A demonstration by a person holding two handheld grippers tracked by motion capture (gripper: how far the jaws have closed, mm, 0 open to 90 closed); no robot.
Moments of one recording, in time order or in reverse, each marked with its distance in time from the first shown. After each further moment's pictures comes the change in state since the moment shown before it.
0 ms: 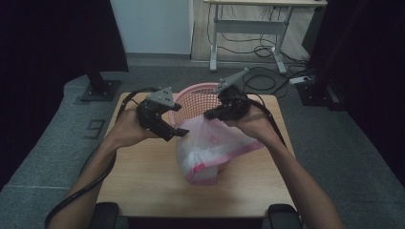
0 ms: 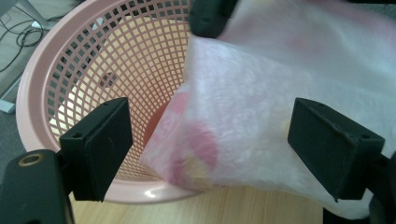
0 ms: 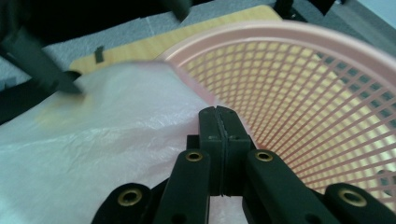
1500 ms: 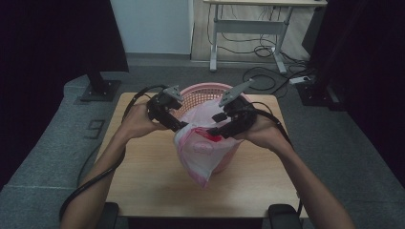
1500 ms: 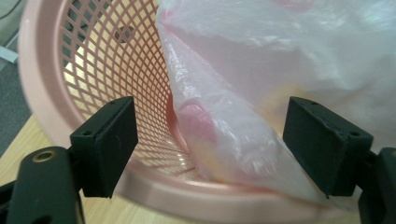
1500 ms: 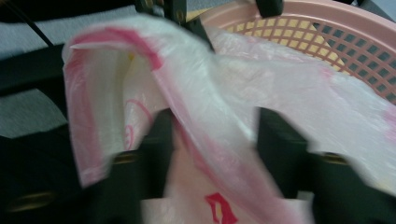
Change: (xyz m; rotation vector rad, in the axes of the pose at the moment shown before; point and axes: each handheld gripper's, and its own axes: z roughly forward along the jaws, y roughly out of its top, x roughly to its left) left arm 0.042 -0.014 0.039 0.153 0.036 -0.083; right arm 0.020 -0.022 -0.008 0.040 0.031 -0.097
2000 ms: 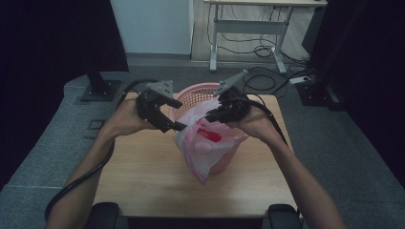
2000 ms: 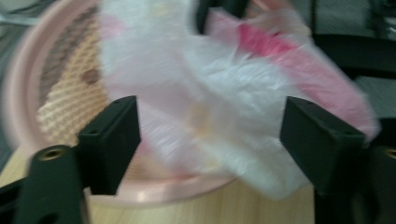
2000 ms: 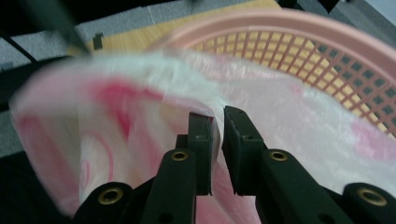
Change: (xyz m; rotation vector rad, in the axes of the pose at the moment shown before) left arm -0.021 0.014 -0.038 -0.093 -0.158 0.144; right arm -0.024 0.015 0.010 -0.012 -0.021 0.052
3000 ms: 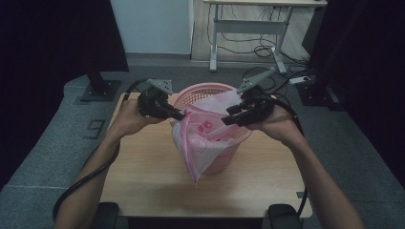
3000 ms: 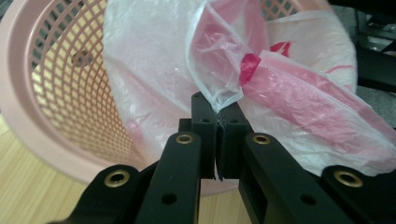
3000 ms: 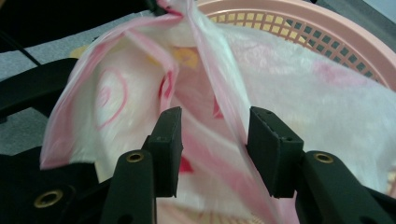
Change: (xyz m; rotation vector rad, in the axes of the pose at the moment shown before) left arm 0.031 -0.023 0.007 -0.011 -0.032 -0.134; right arm -0.001 -0.027 -0.052 -0.011 -0.026 0.082
